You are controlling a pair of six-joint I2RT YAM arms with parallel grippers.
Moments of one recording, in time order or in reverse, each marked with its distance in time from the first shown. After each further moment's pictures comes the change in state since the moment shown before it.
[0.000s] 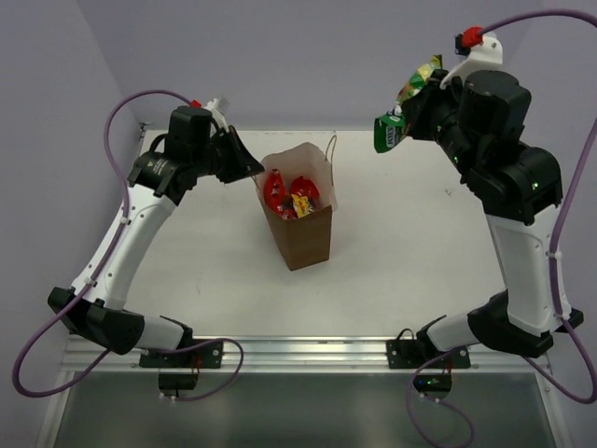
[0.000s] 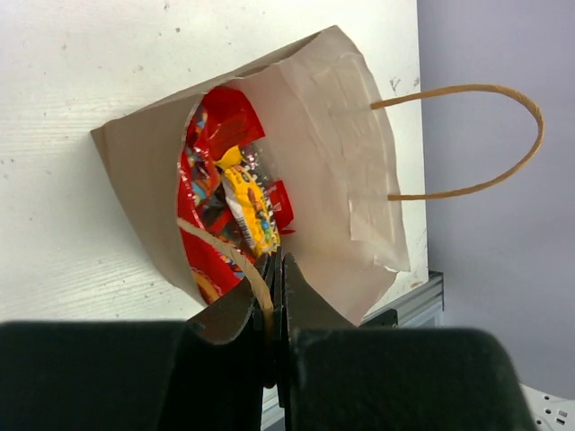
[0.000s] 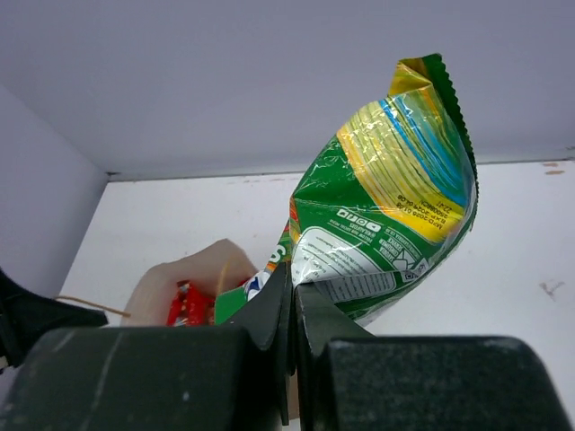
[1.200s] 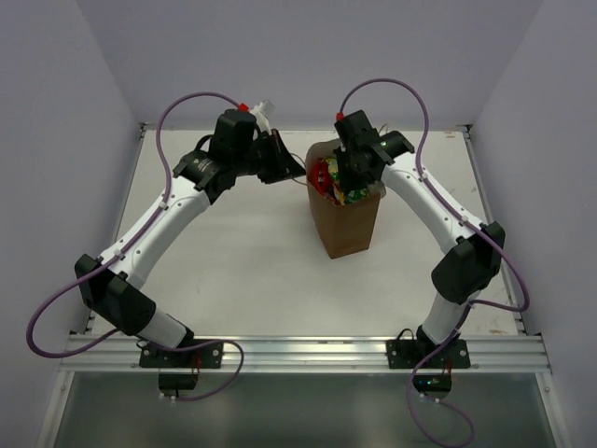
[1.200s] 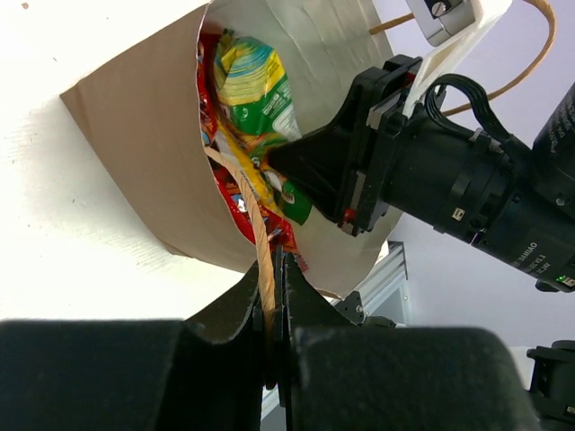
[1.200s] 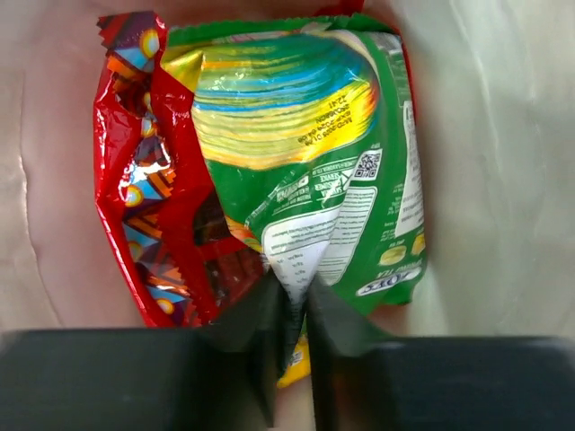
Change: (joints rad) left arm -0.163 0.132 -0.021 0.216 0.046 -0.085; right arm -0.002 0.311 -0.492 -0.022 -0.174 0.021
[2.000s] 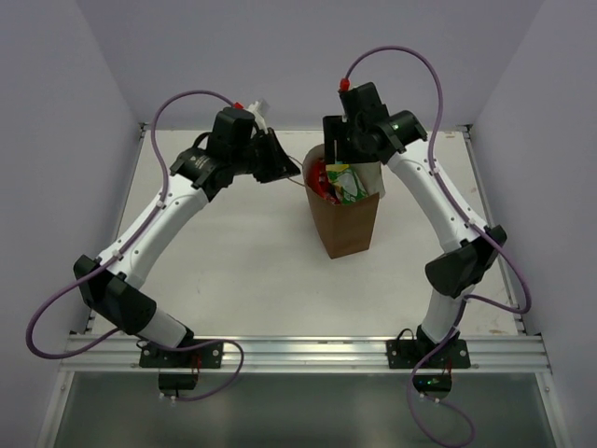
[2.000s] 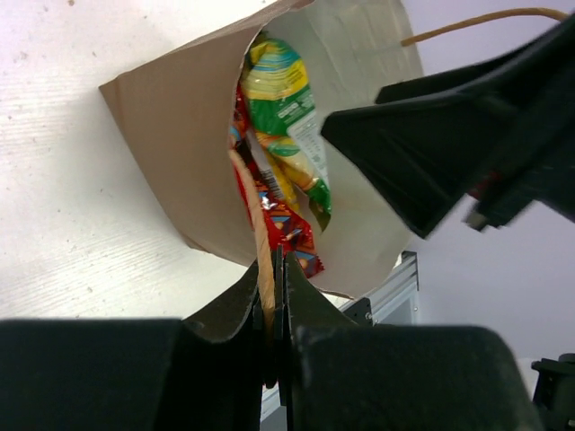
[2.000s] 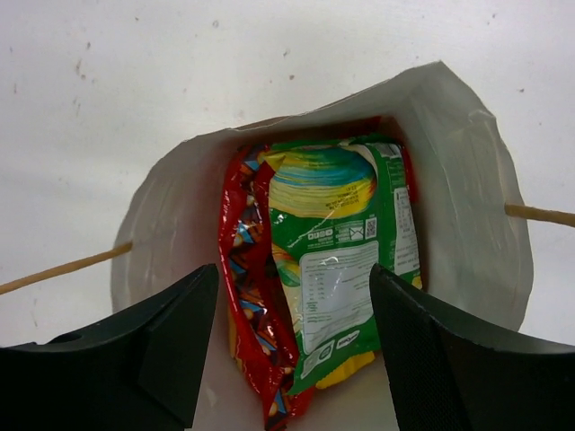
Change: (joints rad) left arm 0.012 0.016 0.039 -0.084 -0.055 0.000; right arm 0.000 0.054 0.319 -0.045 -0.002 0.014
